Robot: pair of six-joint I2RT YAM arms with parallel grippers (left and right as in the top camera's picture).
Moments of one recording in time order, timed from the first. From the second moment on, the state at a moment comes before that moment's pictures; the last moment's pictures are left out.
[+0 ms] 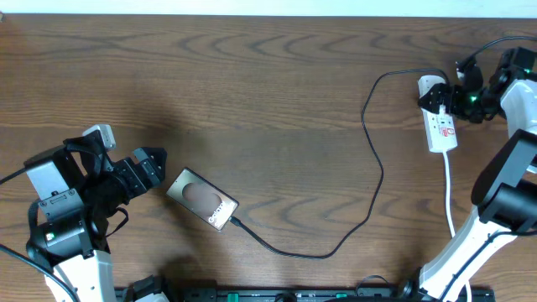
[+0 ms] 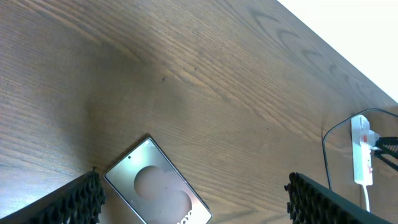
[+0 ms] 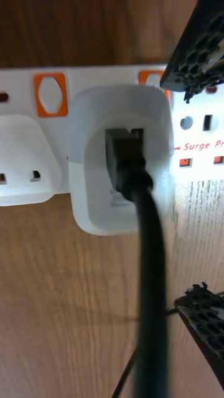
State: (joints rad) left arm 0.41 0.90 0.89 -0.87 0.56 -0.19; right arm -0.41 2.18 1.71 -0.89 -0.48 -0.26
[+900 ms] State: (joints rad) left arm 0.41 0.90 0.89 -0.87 0.56 -0.19; right arm -0.39 2.21 1.73 -0.87 -0.47 -0.21
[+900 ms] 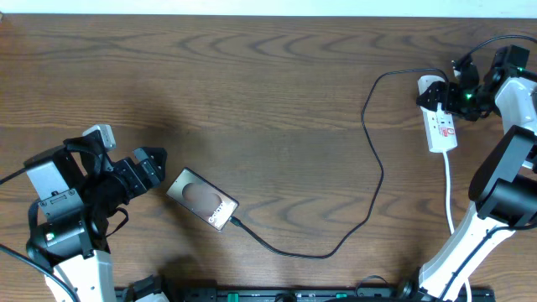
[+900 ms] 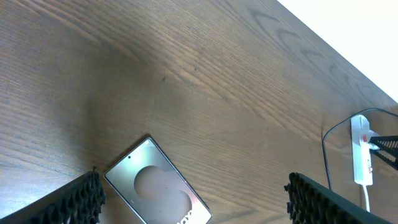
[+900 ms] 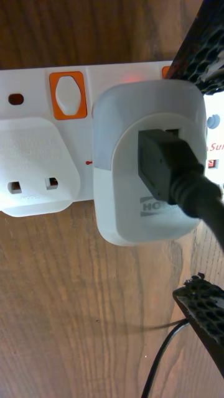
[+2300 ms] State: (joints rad) left arm 0.40 0.90 0.89 -0.87 0.56 -0.19; right arm -0.35 1.59 1.92 -1.09 -0.09 0.28
